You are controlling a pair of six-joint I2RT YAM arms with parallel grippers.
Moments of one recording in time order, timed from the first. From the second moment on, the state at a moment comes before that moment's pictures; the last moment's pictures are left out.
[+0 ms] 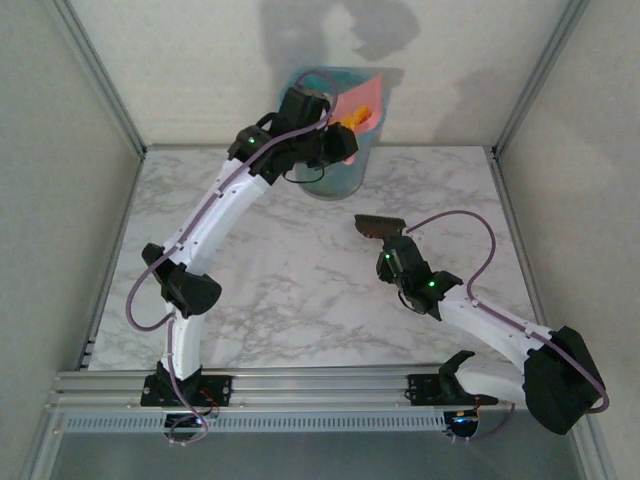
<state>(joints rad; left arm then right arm) -0.64 2.03 2.43 -0.93 0.16 -0.85 0.65 1.14 0.61 -0.28 0.33 0.69</state>
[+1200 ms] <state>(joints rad) -0.49 2.13 2.07 -0.06 0.46 -1.45 0.65 1.16 0.61 -0.27 0.33 0.65</state>
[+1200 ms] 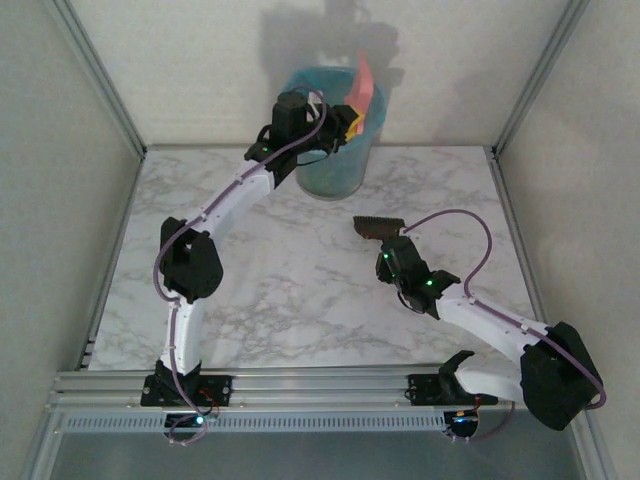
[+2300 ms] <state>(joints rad) -0.48 1.92 1.46 0.94 0.33 -1.87 0.65 1.19 0.62 -0.26 0.33 0.64</state>
